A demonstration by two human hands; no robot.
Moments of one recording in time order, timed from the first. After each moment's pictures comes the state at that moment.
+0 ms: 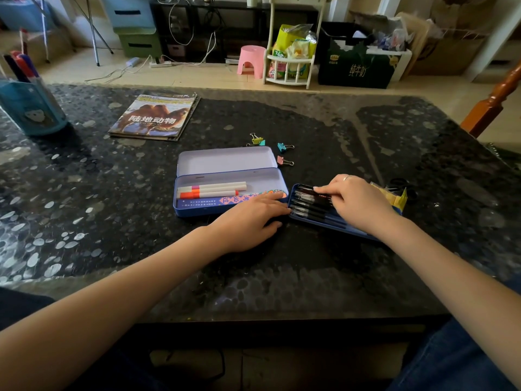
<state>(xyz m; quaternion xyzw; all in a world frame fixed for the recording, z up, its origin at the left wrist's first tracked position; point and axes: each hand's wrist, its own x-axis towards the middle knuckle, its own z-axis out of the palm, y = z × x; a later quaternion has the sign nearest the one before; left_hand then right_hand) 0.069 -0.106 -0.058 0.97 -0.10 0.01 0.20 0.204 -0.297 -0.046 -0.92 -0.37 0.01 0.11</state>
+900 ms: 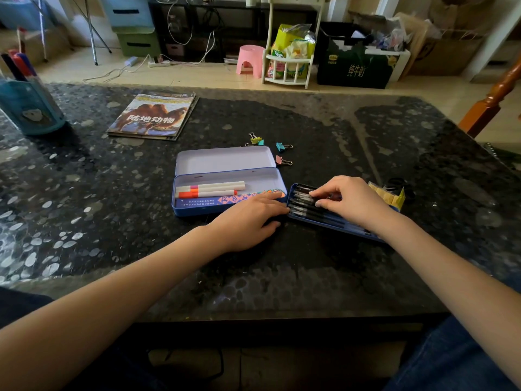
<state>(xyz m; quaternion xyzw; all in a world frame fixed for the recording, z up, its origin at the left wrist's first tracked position) 0.068 -0.108 -0.054 0.98 -0.10 0.00 0.19 0.206 -0.295 -0.043 -0.91 -0.36 0.08 0.19</state>
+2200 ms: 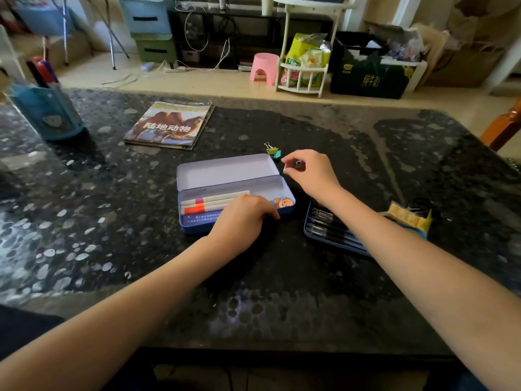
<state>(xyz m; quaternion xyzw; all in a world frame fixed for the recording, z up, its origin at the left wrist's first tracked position) 0.070 -0.077 -0.047 0.97 0.08 0.07 0.21 0.245 -0.168 -0.054 -0.87 -0.36 -0.02 0.34</state>
